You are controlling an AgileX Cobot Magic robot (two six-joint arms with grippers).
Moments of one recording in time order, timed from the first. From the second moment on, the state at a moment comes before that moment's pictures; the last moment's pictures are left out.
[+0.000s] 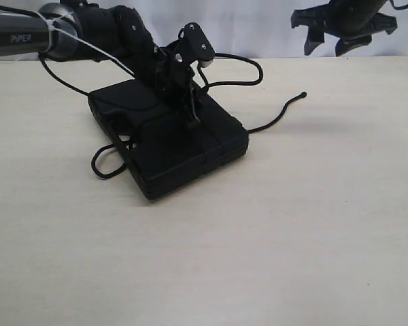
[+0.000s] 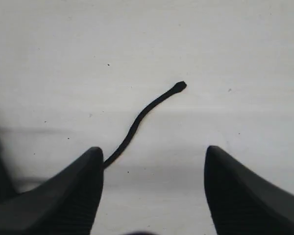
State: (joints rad) left arm -0.32 2.23 -1.70 -0.46 0.58 1.06; right arm 0.07 2.19 -2.05 0.01 1.06 0.14
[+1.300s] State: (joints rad) left arm -0.29 2.17 -1.49 -0.99 0.45 1.63; right arm 0.08 2.58 -2.25 0.09 0.91 0.24
